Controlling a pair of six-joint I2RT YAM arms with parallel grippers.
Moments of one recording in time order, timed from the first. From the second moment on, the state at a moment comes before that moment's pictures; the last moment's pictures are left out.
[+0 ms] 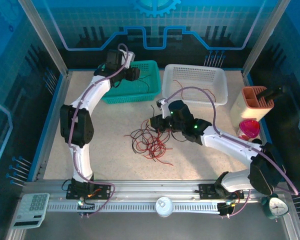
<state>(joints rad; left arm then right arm) -0.21 2.00 1.85 -0.47 0.20 -0.06 0.75 1.35 0.96 -0.13 -0.22 0.48</state>
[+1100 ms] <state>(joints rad) -0.44 1.21 1.09 -0.08 0.46 -0.35 0.64 1.41 1.53 -0.32 -0.32 0.40</state>
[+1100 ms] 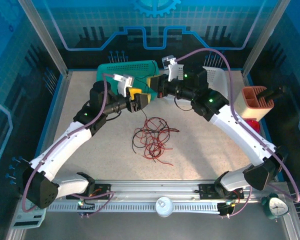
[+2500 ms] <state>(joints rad) -0.50 1.30 1.13 0.02 0.41 -0.25 0.62 1.36 1.67 -0.37 -0.40 0.39</state>
